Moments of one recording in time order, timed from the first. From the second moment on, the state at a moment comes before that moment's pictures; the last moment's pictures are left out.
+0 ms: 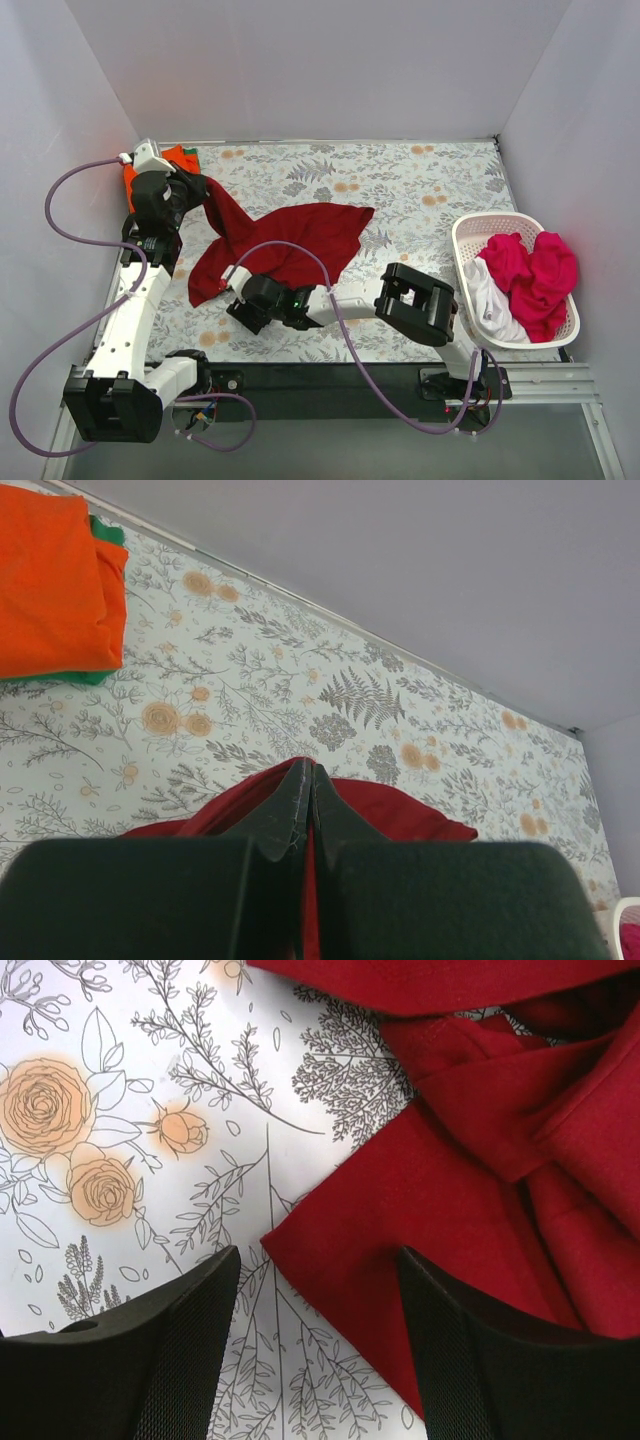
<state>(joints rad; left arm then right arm) -0.03 1.05 0.99 -0.13 -0.02 -0.53 1.30 2.08 1.32 0.10 0.11 0.12</state>
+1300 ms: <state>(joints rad) -0.03 1.06 0.97 -0.10 -0.01 -0.53 1.29 2.05 1.27 0.10 0.21 0.20</state>
